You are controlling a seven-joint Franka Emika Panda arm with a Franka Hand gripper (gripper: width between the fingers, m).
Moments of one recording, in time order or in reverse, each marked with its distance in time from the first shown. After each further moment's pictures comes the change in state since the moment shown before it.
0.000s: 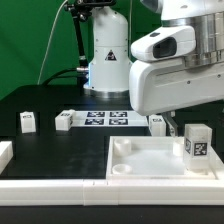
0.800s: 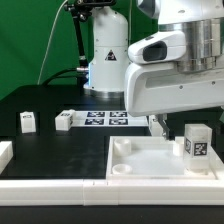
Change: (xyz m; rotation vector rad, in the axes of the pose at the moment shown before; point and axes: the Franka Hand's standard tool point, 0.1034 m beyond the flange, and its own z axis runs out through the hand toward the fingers) arm 0.004 0.009 0.005 -0.039 0.022 0.141
